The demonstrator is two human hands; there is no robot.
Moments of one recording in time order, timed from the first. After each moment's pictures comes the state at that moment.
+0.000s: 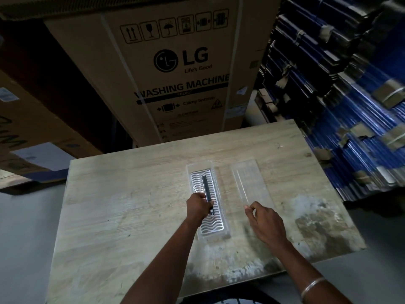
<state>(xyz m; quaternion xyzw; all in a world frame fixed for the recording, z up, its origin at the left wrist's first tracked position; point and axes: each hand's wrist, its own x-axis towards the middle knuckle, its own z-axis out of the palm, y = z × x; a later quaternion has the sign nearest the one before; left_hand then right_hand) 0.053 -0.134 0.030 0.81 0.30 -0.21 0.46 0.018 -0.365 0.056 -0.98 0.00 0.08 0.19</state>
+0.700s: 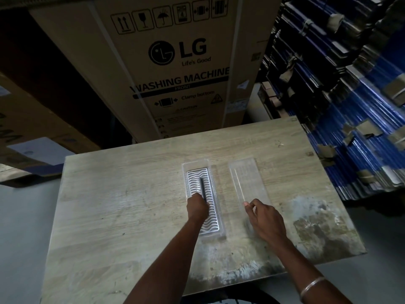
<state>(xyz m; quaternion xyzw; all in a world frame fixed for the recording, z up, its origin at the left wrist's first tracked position) 0.063 -0.156 0.008 0.87 0.29 -0.22 0.32 0.036 -0.383 0.042 -0.98 0.00 0.07 0.20</state>
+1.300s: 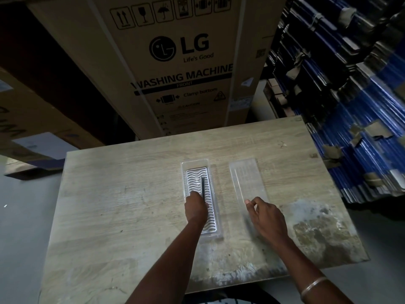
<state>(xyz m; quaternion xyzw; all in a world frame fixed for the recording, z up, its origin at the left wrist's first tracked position) 0.063 -0.169 0.007 0.88 0.33 -0.20 0.29 0.053 -0.396 0.040 -0.97 -0.01 0.09 0.21</state>
